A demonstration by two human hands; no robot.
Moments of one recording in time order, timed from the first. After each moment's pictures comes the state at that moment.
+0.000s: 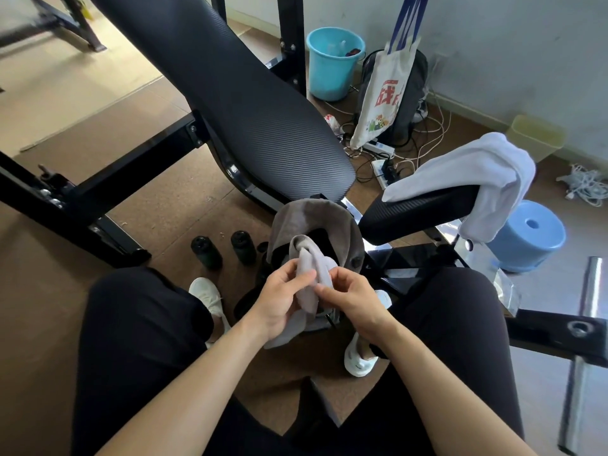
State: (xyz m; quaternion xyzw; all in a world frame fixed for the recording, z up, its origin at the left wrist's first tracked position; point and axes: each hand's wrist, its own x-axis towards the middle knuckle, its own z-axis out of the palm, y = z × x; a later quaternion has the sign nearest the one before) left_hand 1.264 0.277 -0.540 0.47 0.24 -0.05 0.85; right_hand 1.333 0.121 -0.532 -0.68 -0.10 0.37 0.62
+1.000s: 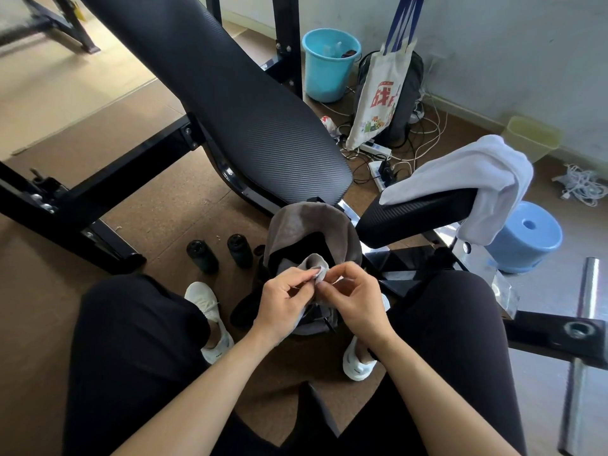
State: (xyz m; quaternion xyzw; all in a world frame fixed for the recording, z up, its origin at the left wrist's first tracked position) left_hand 1.262 0.270 -0.547 0.76 0.14 0.13 0.62; right_hand 1.331 0.119 -0.525 -0.76 -0.17 0.18 0.60
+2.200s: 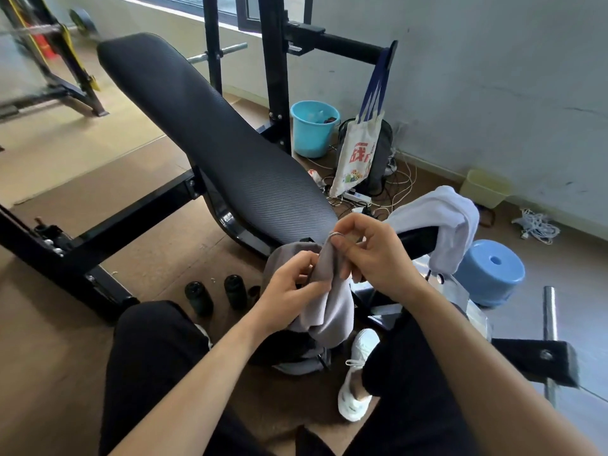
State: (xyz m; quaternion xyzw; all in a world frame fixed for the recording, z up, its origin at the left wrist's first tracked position) left_hand 1.276 0.285 -0.437 0.72 -0.07 0.10 0.69; right_hand 1.358 0.125 -0.346 -0.77 -0.32 0.12 0.54
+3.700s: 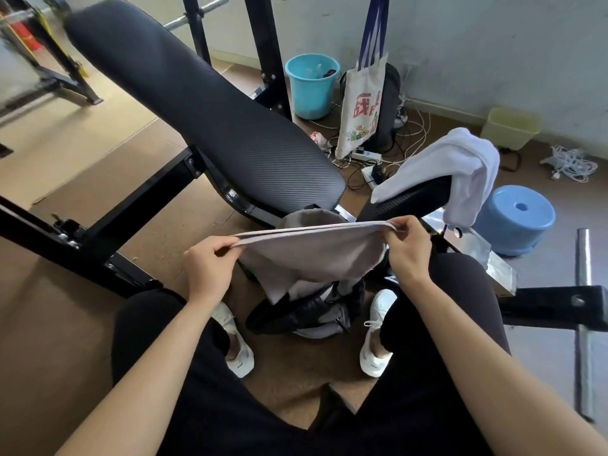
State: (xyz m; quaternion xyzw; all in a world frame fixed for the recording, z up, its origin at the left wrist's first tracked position) left_hand 1.252 0.384 -0.486 0.88 0.21 0.29 0.32; right_hand 1.397 0.081 -0.495 -0.82 0.03 -0.03 0.57
